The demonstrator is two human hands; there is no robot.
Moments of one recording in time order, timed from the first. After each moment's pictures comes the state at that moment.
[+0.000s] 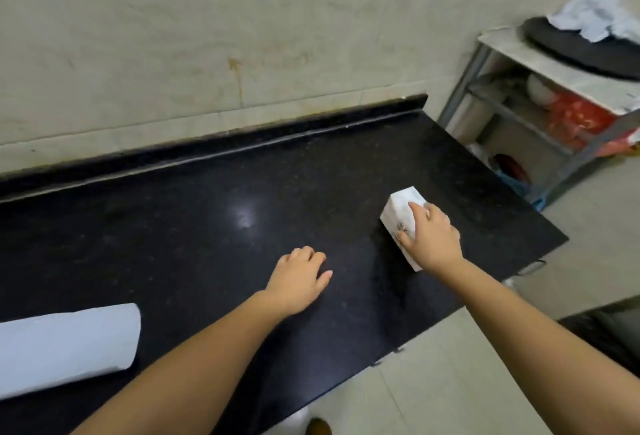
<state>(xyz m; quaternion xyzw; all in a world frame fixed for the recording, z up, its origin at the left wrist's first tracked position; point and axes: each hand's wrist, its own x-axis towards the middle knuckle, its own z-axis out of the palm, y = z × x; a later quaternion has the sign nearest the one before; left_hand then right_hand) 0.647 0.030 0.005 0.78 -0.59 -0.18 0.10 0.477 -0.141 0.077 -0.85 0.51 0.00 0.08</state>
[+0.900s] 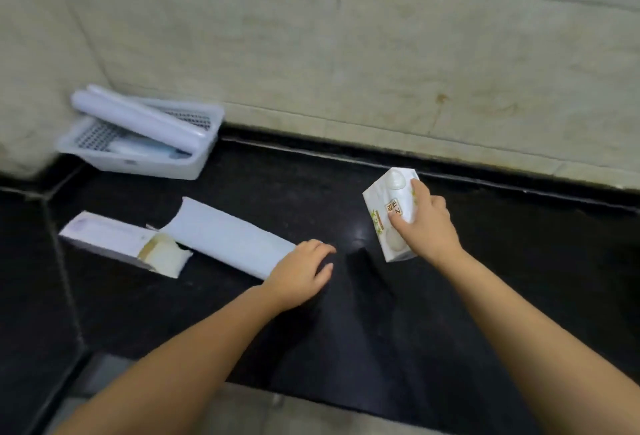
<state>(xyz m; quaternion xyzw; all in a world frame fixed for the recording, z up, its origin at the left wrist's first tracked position) 0.710 0.218 0.038 0.89 -0.36 -0.07 0.27 0.667 0.001 0.134 -0.92 0.26 -0.04 0.28</state>
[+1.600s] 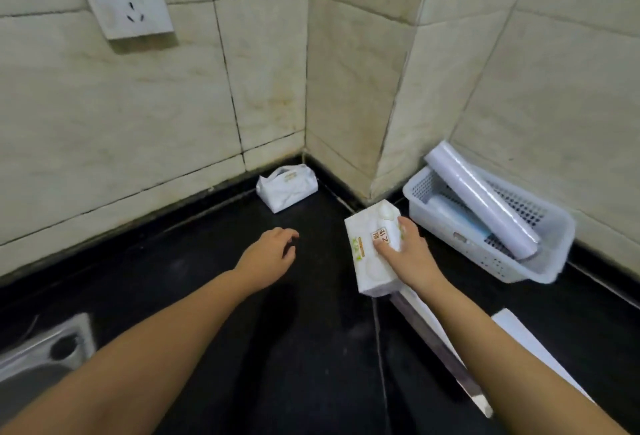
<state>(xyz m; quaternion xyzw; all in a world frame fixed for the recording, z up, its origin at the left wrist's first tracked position) 0.818 0.783 0.056 0.97 0.07 0.01 0.25 0.898 0.535 0.101 -0.89 -0.06 0.16 0.43</state>
